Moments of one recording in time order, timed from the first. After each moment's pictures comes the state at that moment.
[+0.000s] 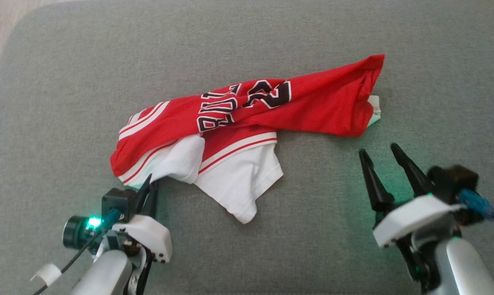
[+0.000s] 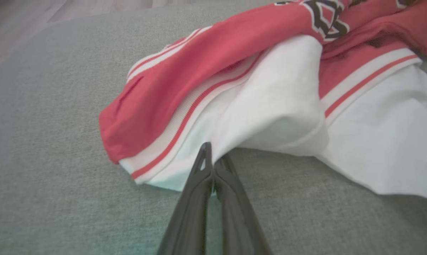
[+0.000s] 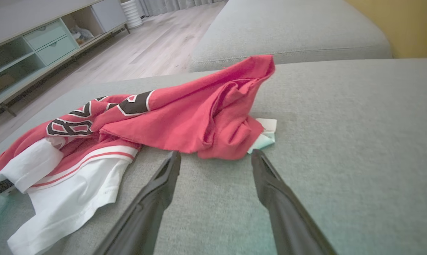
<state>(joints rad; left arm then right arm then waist) -0.27 0.30 -0.56 0.39 -0.47 0.18 0.00 -0.05 -0.09 0.11 0.00 0.23 0.13 0.15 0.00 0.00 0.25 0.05</state>
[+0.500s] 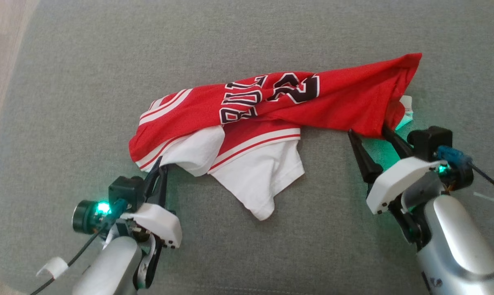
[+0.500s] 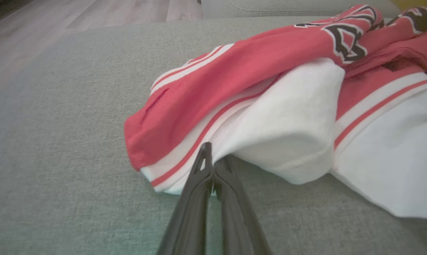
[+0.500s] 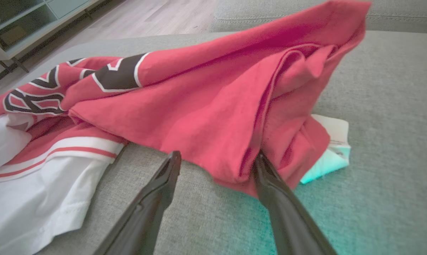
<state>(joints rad) -0.33 0.27 -0.58 0.41 -0.47 0.17 -0.06 -0.29 -0.16 0.21 0.30 0.27 0.13 0.17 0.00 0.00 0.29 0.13</state>
